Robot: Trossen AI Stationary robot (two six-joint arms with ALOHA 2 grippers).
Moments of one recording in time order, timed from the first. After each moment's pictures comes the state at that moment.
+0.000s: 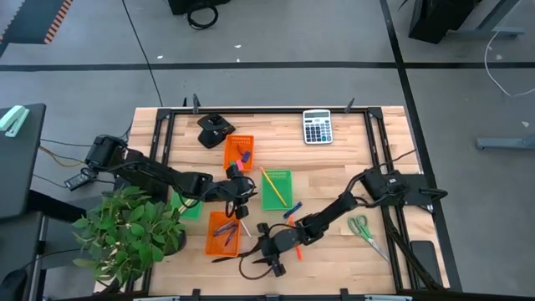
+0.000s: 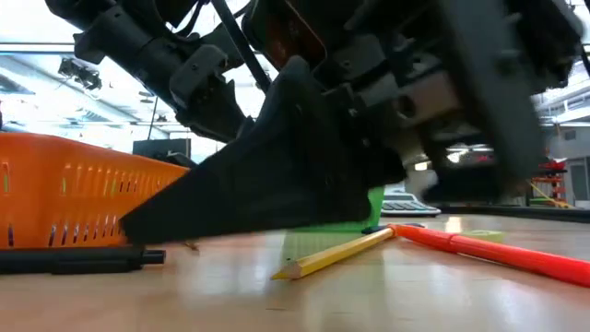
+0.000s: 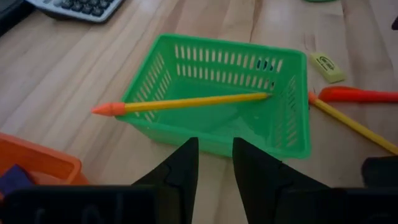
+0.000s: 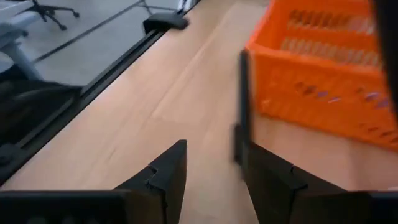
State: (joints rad) left arm -0.21 1.53 0.69 0.21 -0.41 -0.27; right arm 0.45 2.27 1.19 0.67 0.05 0.07
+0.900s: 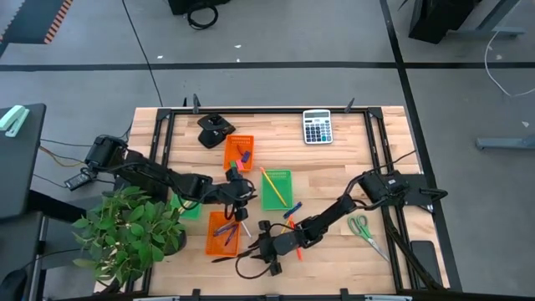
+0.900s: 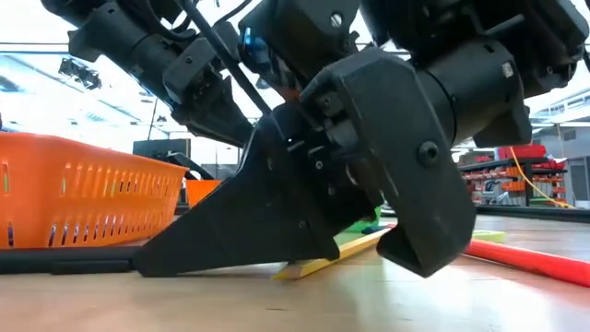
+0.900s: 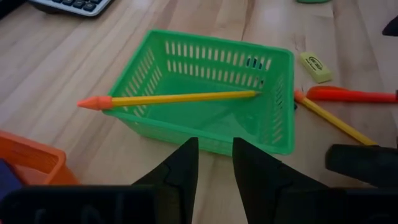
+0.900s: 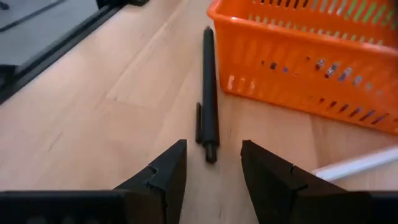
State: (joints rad) left arm -0.24 1.53 0.69 0.21 -0.41 -0.30; right arm 0.47 2.30 1.22 0.60 0.23 0.06
